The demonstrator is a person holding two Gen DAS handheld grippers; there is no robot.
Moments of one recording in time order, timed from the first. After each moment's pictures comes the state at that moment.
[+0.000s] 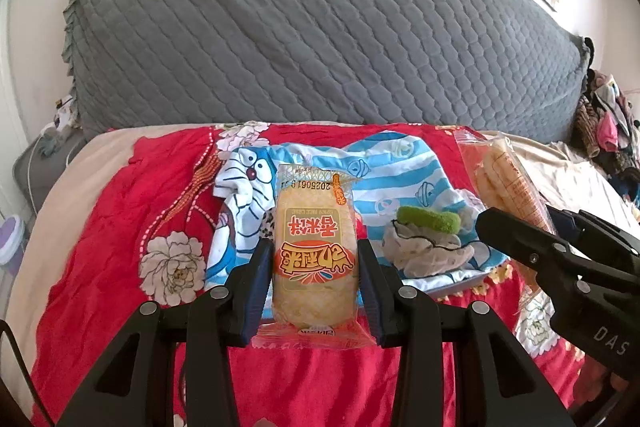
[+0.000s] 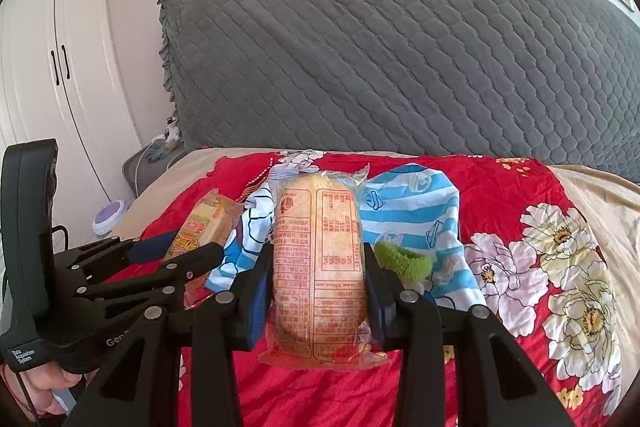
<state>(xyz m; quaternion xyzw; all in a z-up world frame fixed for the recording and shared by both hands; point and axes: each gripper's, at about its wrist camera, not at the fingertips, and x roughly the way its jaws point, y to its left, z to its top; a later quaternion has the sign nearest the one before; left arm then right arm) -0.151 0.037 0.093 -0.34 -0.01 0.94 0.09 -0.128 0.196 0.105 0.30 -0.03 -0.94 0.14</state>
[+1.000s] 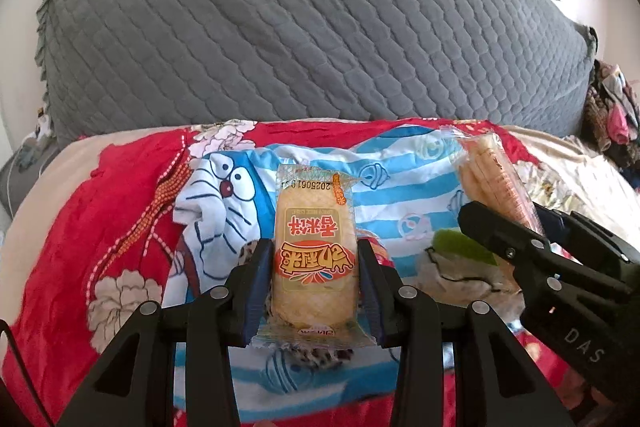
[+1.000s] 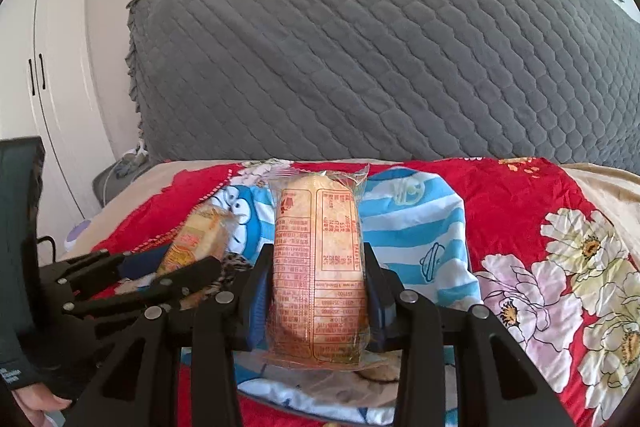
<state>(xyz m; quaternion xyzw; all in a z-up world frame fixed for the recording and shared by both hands) -0.237 0.061 0.036 -0.33 0.01 0.94 0.10 -0.210 0.209 0.044 0.27 -0.04 -0.96 0.11</state>
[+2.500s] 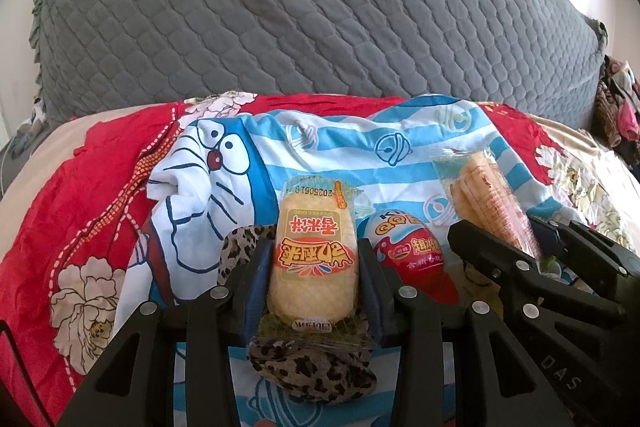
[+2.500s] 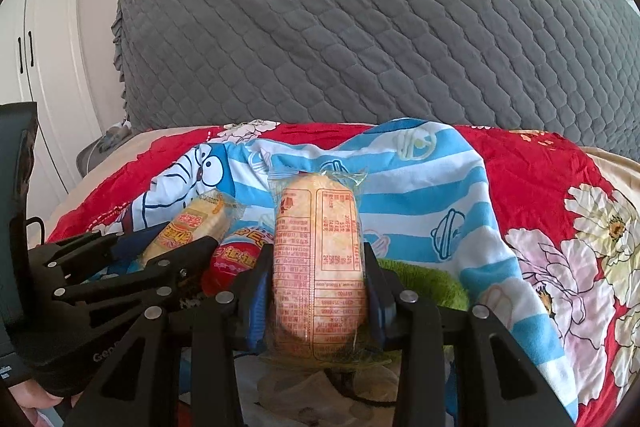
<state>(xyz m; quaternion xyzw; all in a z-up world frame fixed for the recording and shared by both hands) -0.258 0.066 -0.004 -0.34 0.00 0.93 0.09 -0.238 0.204 -0.005 0.31 -0.02 -0.95 0.10</state>
